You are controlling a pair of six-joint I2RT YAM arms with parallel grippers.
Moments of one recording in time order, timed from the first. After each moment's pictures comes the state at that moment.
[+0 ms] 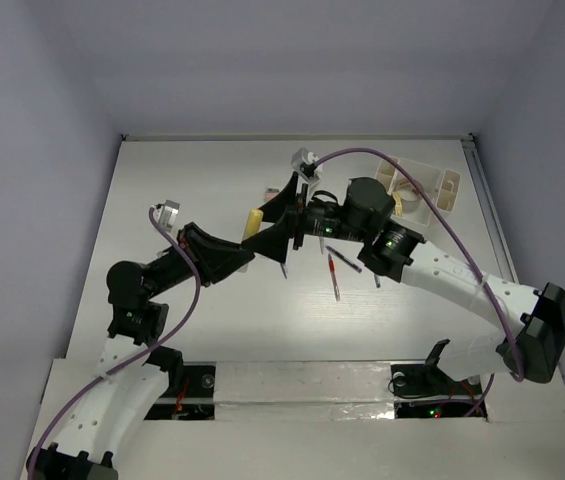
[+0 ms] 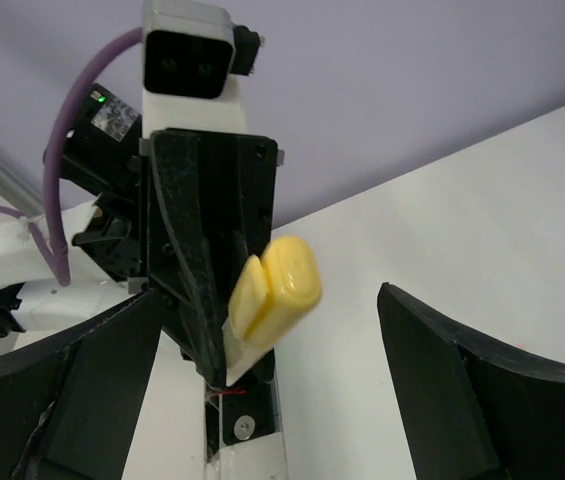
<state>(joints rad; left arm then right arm) -0.26 0.58 0.46 0.53 0.86 -1.01 0.90 1.34 1.18 0.28 -0.53 0.45</state>
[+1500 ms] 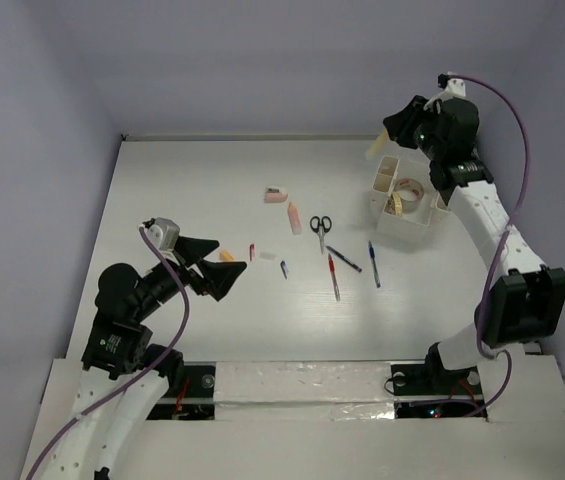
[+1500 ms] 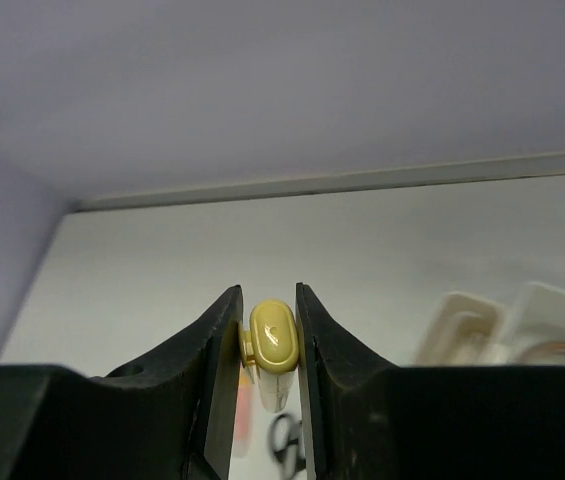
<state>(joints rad) -0.30 0.39 0.63 -0.22 0.53 -0.40 0.16 1.49 1.41 -0.03 -0.21 0.43</state>
